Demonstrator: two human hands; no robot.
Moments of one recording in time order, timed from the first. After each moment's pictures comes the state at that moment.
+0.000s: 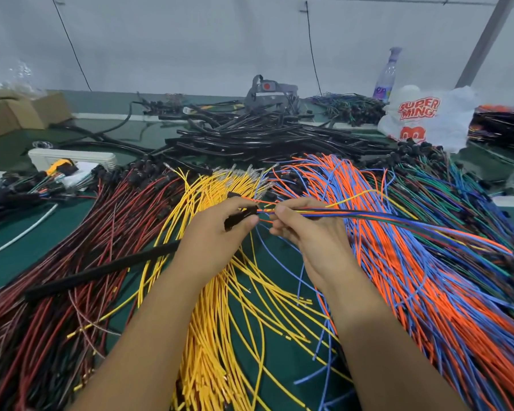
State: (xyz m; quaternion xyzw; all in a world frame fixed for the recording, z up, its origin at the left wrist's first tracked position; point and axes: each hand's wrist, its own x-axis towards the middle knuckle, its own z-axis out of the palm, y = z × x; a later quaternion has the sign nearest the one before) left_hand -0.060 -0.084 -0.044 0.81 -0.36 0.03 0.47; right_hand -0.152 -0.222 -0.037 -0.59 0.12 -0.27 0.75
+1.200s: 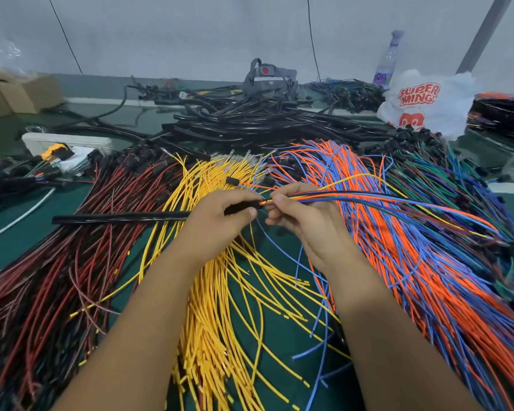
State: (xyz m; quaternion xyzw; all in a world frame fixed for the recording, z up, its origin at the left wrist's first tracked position) left_hand -0.067 -0.081 -0.037 0.77 -0.41 -0.03 0.50; right_hand -0.151 -0.227 -0.039 -0.62 0.07 -0.22 0.75
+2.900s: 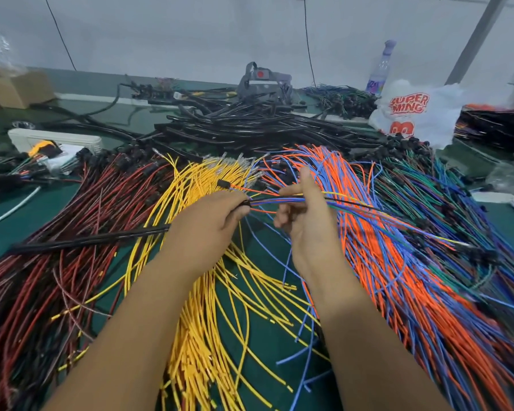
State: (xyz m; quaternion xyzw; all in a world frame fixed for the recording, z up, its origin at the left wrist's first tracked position) left_hand -0.071 -0.084 -0.040 0.84 -0.44 0.10 0.31; right_hand -0.146 -0.218 -0.032 -0.48 0.17 -0.31 0.80
